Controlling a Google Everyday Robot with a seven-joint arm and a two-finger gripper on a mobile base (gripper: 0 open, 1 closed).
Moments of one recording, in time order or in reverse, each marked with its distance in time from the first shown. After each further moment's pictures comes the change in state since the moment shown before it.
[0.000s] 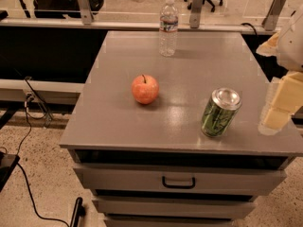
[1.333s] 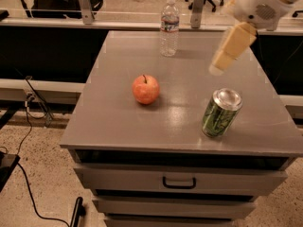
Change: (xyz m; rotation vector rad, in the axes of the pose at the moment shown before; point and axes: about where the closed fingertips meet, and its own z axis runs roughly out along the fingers) arm -0.082 -0.113 0.016 0.071 -0.247 0.013
